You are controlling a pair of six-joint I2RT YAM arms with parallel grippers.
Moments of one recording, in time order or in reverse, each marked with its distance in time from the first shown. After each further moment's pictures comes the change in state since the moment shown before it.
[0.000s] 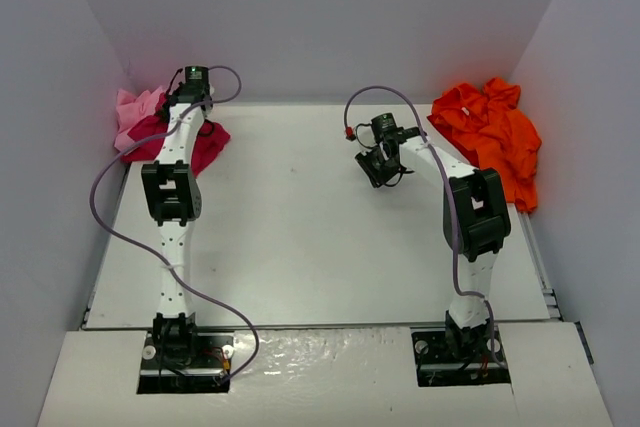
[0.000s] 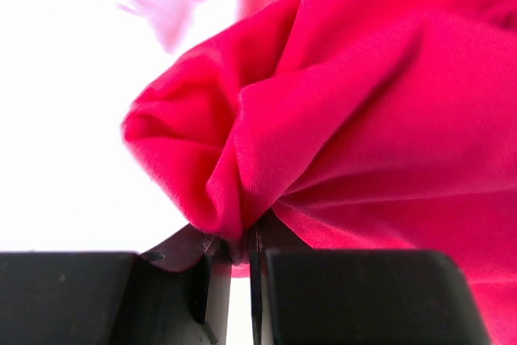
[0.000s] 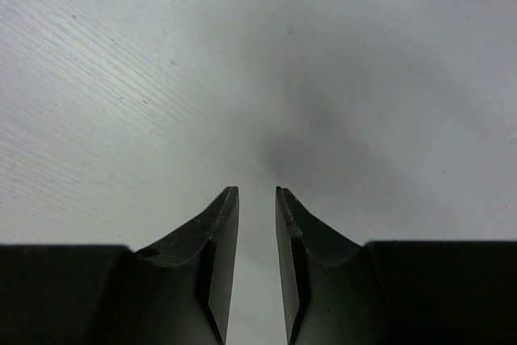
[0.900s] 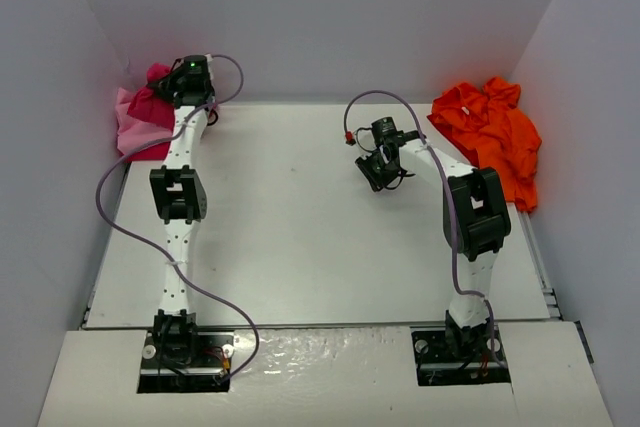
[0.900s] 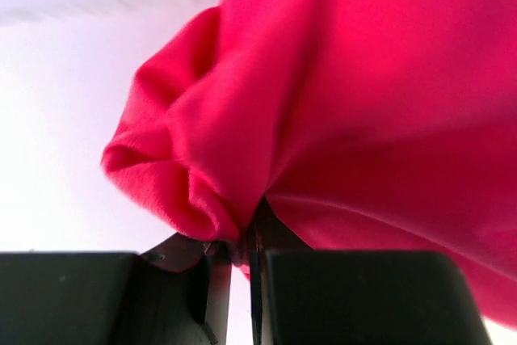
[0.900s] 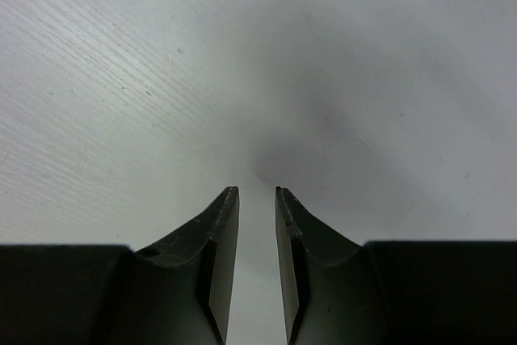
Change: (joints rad) left arm -0.004 0.151 0.233 0.356 -0.116 0.441; right arm 0.000 0.000 -0.045 0.023 -0.018 -0.018
